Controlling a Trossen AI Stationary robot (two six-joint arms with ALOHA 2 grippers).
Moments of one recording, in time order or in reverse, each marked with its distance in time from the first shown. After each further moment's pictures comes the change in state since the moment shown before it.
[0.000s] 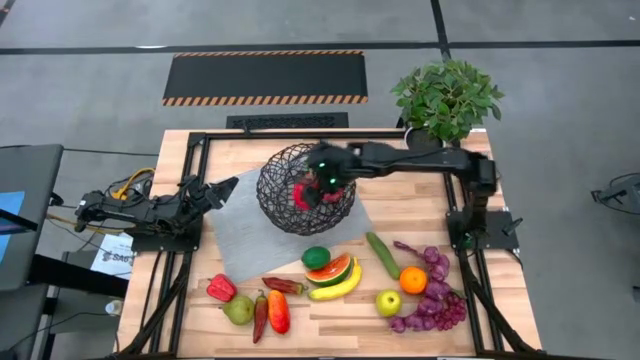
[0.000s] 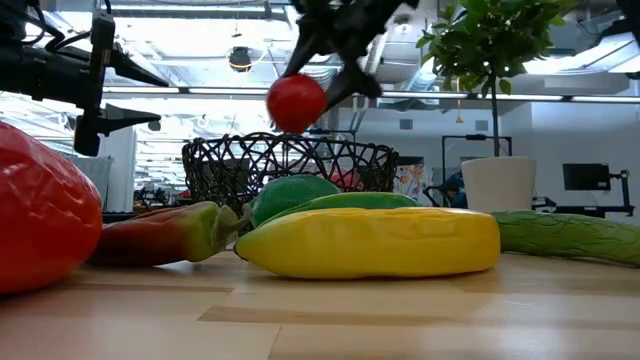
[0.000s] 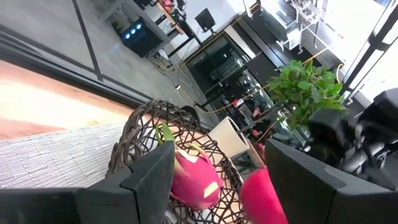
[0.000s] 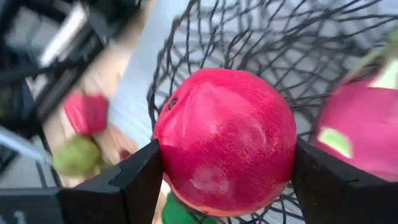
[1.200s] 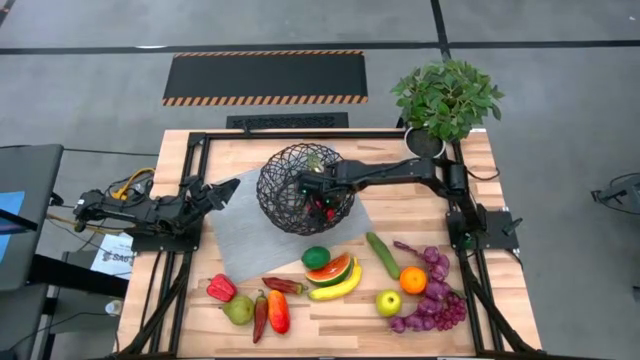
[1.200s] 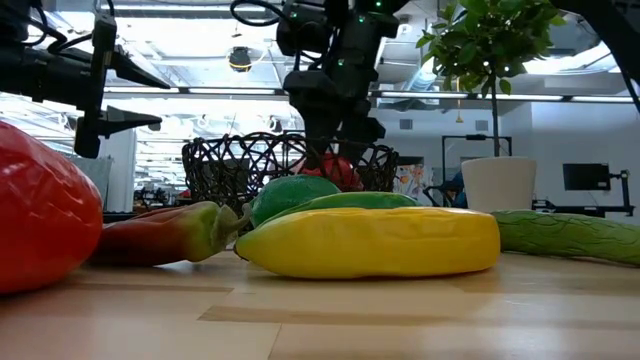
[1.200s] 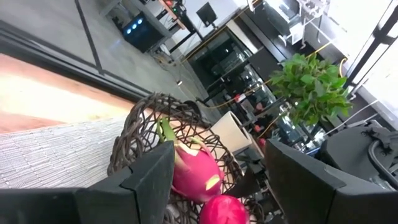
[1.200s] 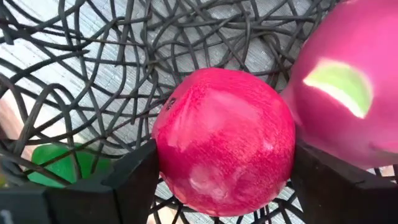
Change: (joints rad) left arm 0.000 0.031 0.000 0.002 0.014 -0.018; right arm 0.042 0.205 0.072 -0.260 0.134 -0.170
